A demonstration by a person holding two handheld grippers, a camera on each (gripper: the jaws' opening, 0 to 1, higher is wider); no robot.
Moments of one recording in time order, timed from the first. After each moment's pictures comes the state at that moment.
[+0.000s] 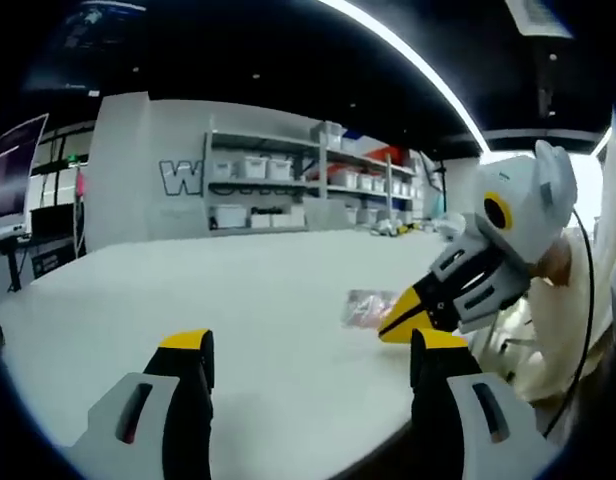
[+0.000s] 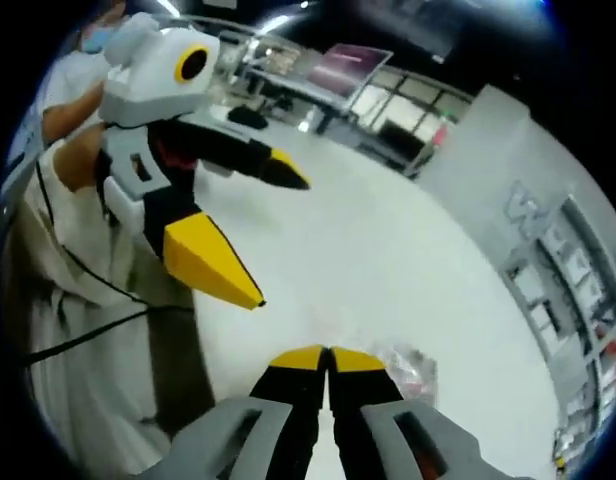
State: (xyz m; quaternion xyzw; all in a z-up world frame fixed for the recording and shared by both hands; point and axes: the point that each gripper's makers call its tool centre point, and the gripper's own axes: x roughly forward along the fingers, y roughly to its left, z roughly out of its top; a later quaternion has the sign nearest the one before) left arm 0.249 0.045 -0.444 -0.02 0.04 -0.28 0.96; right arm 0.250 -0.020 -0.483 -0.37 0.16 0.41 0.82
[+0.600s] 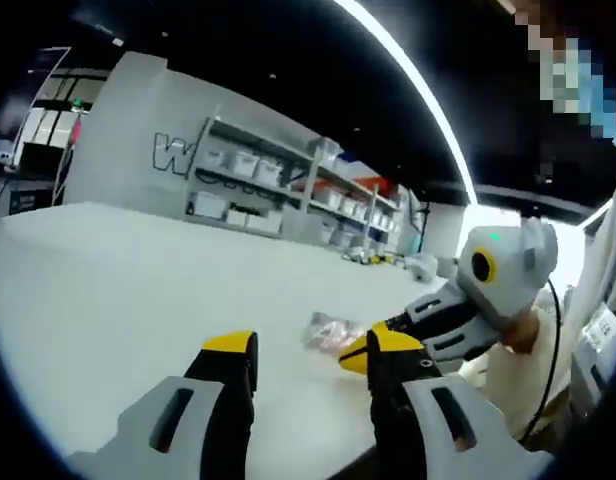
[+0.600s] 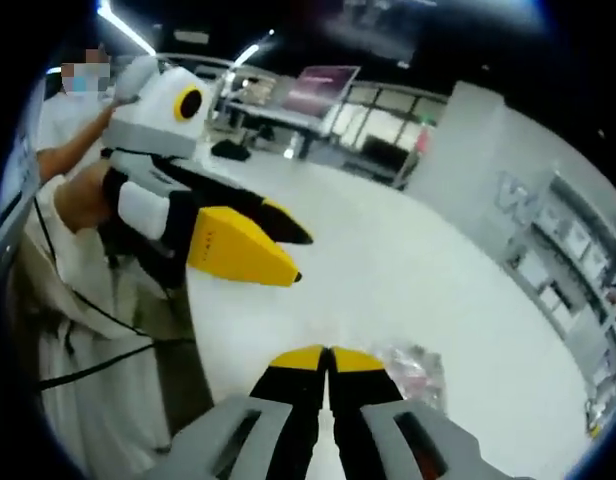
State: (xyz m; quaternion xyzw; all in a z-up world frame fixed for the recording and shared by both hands) left arm 0.249 0.020 -0.445 -0.12 0.07 -0.33 0.93; right arm 0.250 -0.022 -0.480 -0.29 0.14 0.42 0.85
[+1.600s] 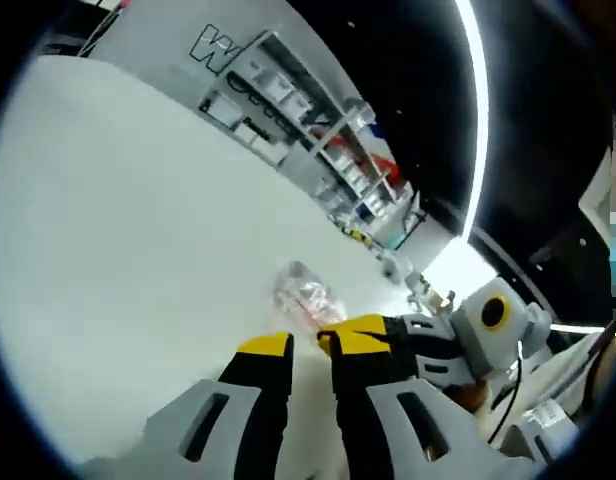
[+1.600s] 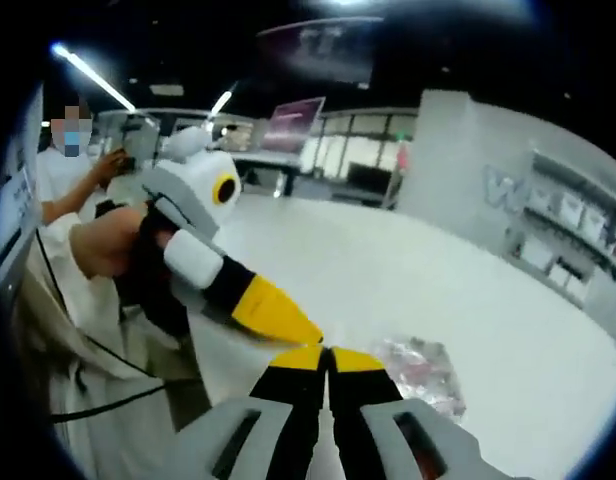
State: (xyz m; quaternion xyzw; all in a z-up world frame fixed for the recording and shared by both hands) left arm 0.255 -0.018 -0.482 -0.30 0.25 -0.36 0.84; right arm 0.250 -0.025 -0.480 -0.18 0.11 0.43 0.88
